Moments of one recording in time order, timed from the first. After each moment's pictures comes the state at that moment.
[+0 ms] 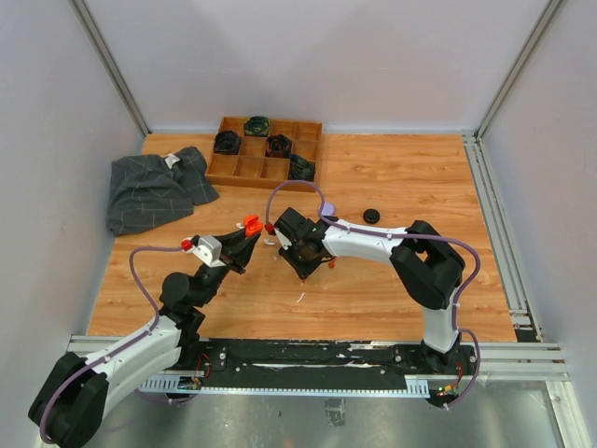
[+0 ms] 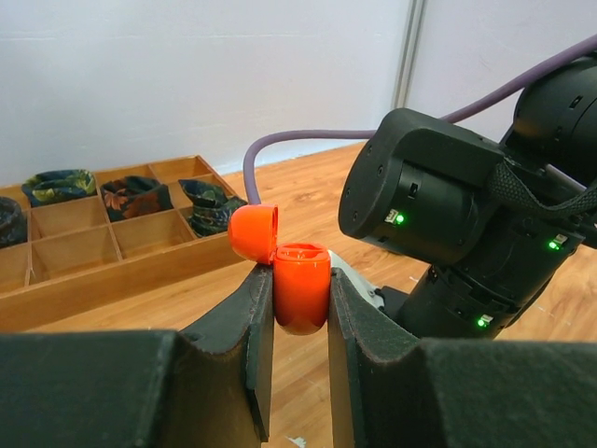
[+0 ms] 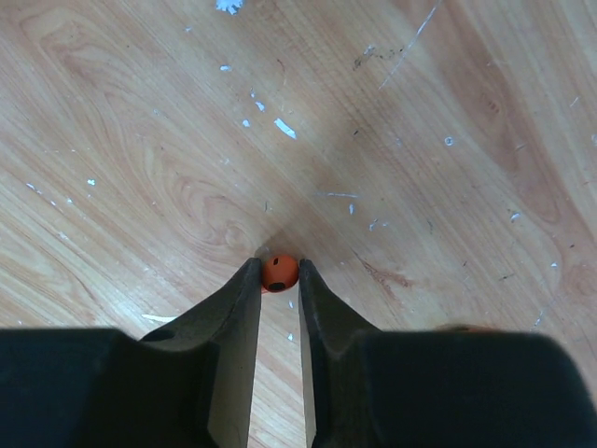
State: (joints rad) left arm -0.54 0.72 0.01 1.04 0.08 -0.08; right arm 0.95 1.92 1.30 -0.58 -0.05 0.11
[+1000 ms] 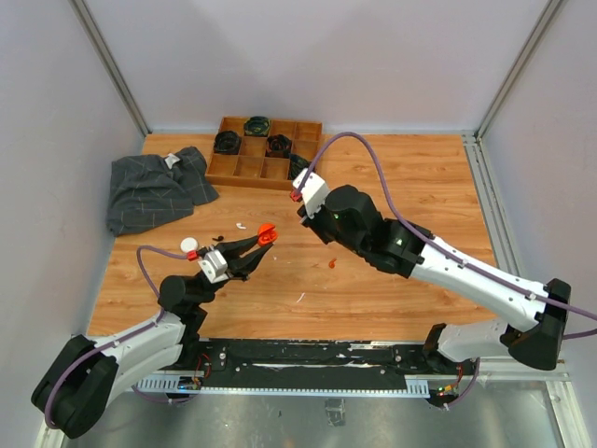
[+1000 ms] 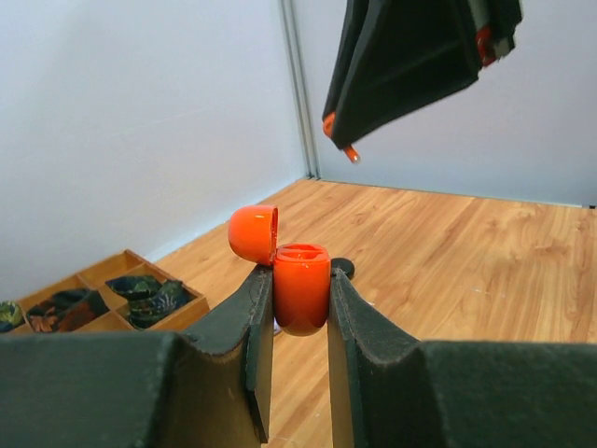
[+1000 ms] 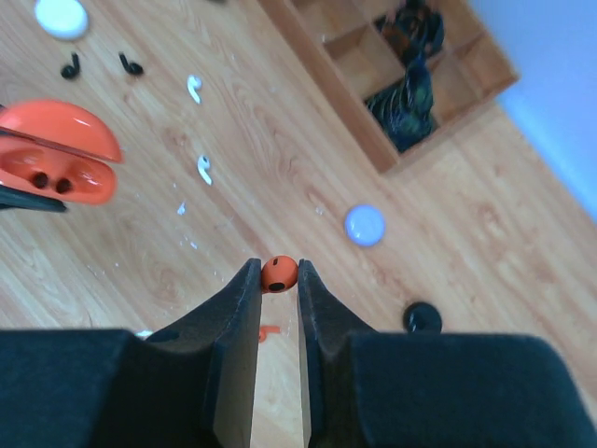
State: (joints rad) left arm -0.54 0.84 0.01 1.30 0.38 0.00; right arm 1.01 1.29 1.26 -0.46 0.28 -0.15
